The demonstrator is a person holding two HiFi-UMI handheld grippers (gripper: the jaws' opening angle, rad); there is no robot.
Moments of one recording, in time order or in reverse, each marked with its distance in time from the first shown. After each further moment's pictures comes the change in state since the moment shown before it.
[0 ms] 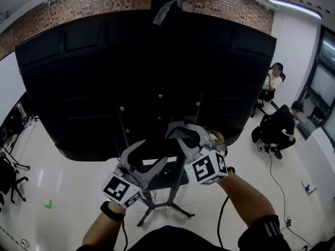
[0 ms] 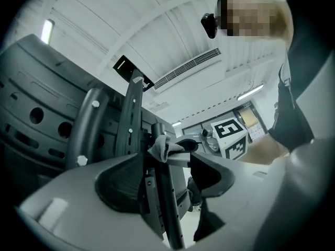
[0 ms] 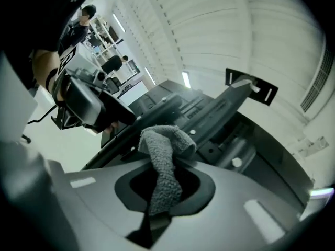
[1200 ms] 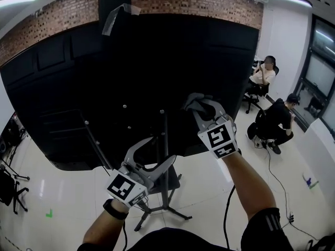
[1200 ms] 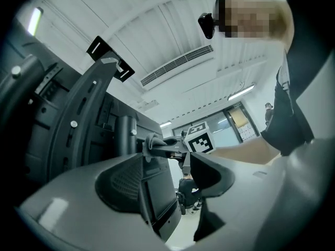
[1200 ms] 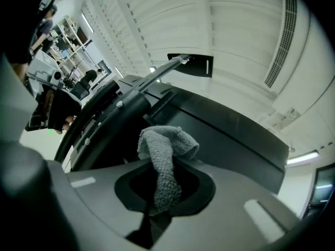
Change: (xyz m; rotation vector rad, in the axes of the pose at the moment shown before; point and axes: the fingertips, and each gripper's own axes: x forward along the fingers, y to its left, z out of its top) left arm 0.110 -0.061 -0.004 0.021 -0.004 -0.119; right arm -0.035 -0.163 -0.109 0.217 0.038 -0.197
